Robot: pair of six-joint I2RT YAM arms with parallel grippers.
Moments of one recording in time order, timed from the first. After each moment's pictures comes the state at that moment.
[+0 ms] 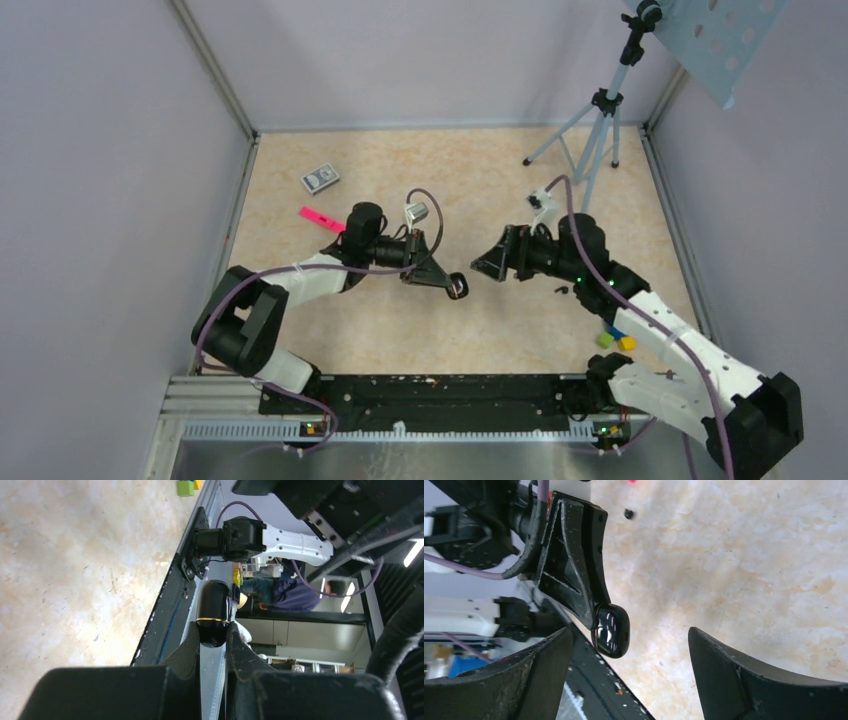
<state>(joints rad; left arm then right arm) -0.50 1.50 0.68 0.39 1.12 -0.98 0.61 0.94 0.71 -0.20 -0.33 0.56</state>
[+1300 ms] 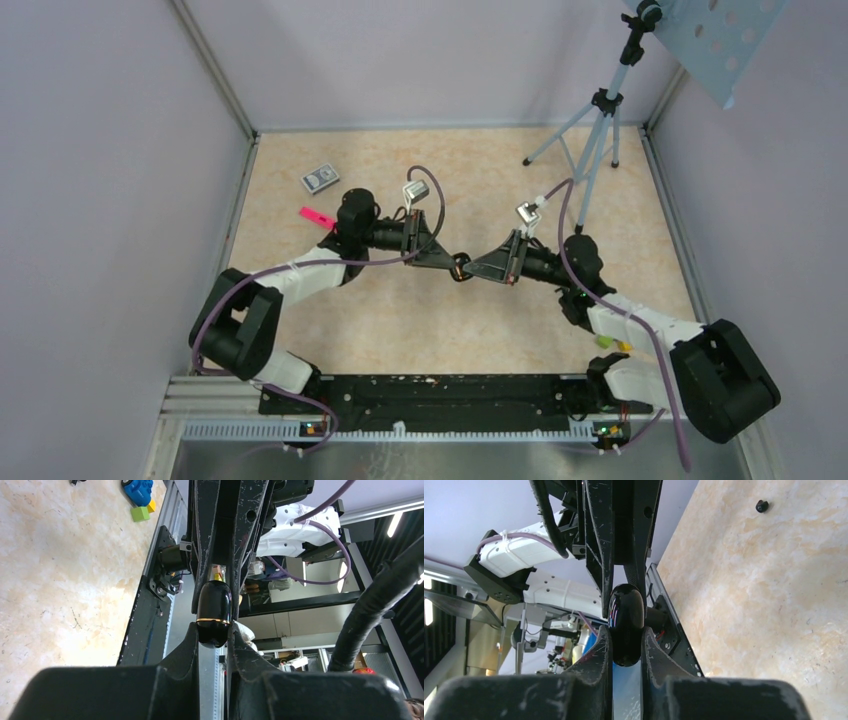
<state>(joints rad) -0.49 1.49 0.76 0.62 1.19 -1.14 0.51 1.14 0.37 0.83 -0.76 1.17</state>
